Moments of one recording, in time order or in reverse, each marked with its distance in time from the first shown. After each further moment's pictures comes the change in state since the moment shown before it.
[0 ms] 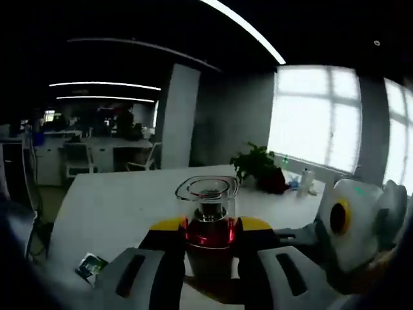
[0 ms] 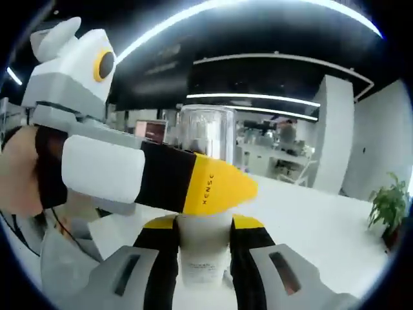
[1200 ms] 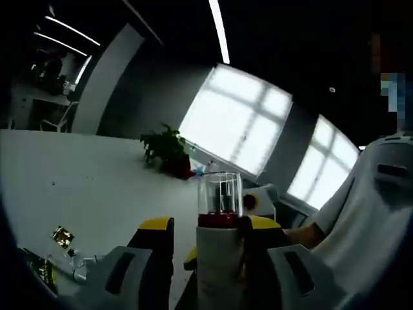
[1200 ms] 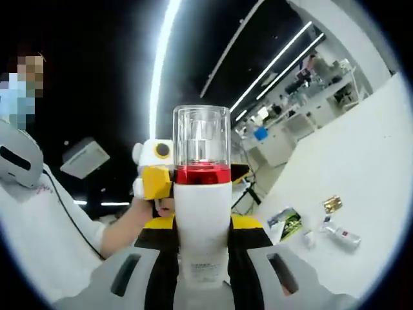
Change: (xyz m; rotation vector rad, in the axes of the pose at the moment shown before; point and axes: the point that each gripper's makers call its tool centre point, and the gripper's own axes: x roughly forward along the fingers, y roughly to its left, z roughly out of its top) left arm -0.014 -0.028 -0.013 -0.311 0.171 -0.744; right arm -0.044 0.036 0.010 0.758 -0.085 0.668
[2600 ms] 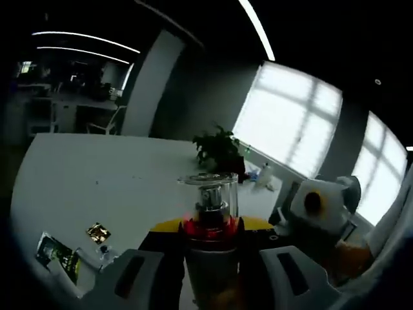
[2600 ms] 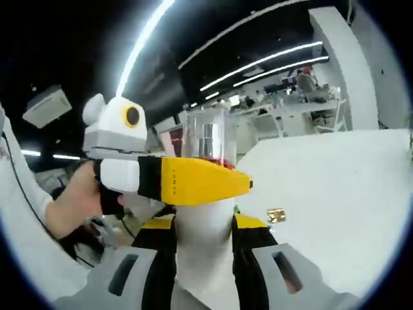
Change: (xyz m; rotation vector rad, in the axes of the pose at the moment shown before) left arm 0.030 0.050 0.013 0.047 -0.057 0.490; right arm 0.003 -0.062 0.017 -0.428 0.219 -0.521
